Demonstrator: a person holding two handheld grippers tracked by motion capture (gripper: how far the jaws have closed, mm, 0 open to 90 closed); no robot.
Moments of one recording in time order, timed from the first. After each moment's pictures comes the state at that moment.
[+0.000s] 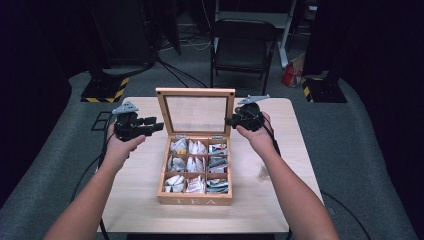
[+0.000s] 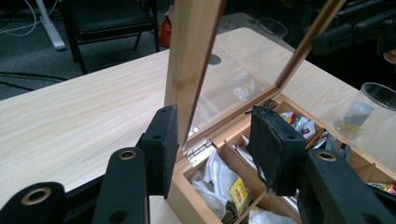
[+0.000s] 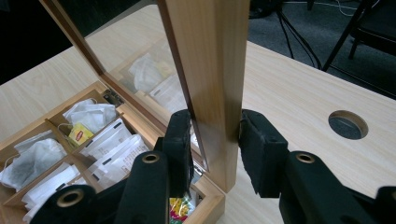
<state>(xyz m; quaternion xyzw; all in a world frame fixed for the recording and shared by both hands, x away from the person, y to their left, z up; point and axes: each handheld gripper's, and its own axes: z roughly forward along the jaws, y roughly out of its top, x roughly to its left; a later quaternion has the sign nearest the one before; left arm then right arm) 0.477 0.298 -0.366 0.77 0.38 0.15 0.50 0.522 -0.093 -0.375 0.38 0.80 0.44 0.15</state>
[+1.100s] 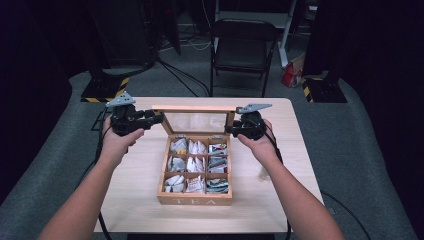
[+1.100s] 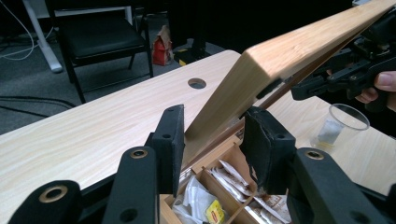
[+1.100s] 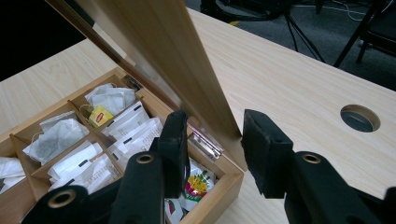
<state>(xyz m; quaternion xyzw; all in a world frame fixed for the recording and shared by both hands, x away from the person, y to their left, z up) 0.459 0.290 -0.324 0.76 0.36 0.16 0.52 0.497 -0.097 -0.380 0.36 0.81 0.44 0.15</state>
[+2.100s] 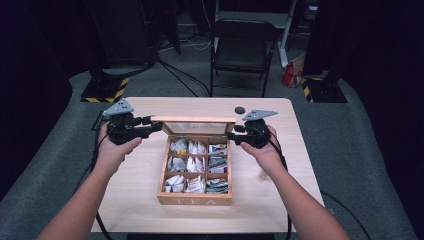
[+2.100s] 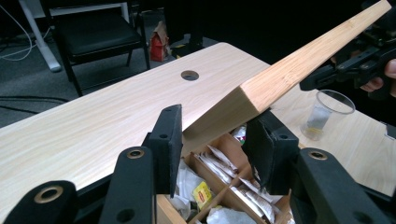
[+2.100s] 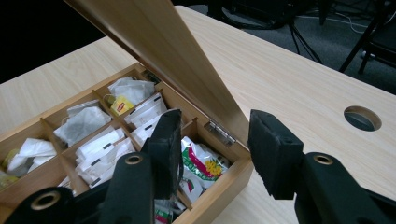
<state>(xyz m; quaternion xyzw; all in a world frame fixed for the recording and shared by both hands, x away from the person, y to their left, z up) 0.431 0.290 -0.325 0.77 0.35 0.16 0.51 0.465 -0.104 -0.375 0.34 0.81 0.46 0.15</state>
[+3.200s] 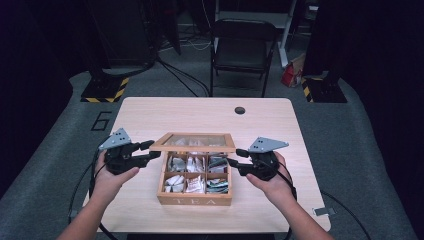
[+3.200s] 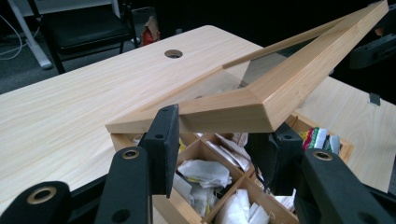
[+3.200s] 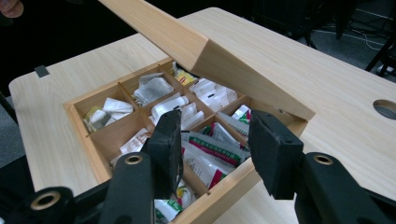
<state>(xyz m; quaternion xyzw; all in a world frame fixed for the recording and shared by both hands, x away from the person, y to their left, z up) 0.374 0.293 -0.370 0.77 0.33 0.17 0.51 0.372 -0.111 -0.376 0.30 0.81 0.48 0.16</state>
